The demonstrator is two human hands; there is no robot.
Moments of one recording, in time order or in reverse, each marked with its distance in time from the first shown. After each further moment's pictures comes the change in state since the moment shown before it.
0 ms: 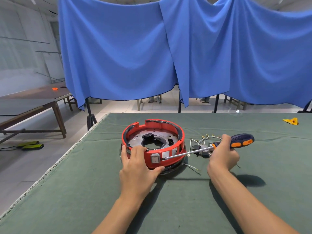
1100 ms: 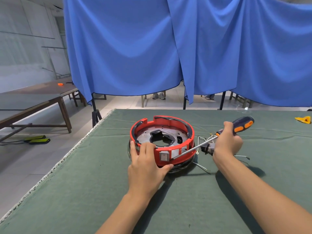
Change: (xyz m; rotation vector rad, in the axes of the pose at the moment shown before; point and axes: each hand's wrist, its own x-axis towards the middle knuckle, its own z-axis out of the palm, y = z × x) left_hand 0.002 0.000 -0.005 0.073 -0.083 0.042; right_hand 0.005 -0.007 0.029 -0.090 -0.082 -0.035
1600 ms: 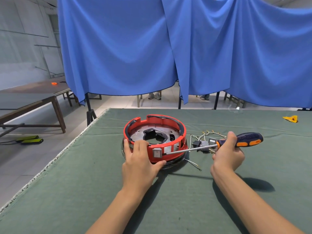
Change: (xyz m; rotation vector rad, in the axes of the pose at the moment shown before) left_hand -0.001 0.003 0.004 -0.002 0.028 -0.021; right_hand -0.014 0.011 -0.041 0.134 0.051 0.002
